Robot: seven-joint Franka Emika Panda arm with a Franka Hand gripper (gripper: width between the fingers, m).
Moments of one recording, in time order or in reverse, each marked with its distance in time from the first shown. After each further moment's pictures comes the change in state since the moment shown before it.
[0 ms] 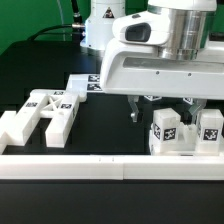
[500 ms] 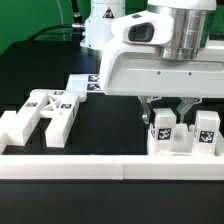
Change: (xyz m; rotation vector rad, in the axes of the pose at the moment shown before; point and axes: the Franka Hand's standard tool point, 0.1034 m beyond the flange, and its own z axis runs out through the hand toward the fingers) arm 0.001 0.000 -0.001 0.000 0.003 -0.026
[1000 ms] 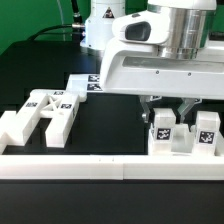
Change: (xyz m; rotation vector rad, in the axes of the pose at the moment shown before) arm 0.000 0.000 0.000 0.001 0.000 0.183
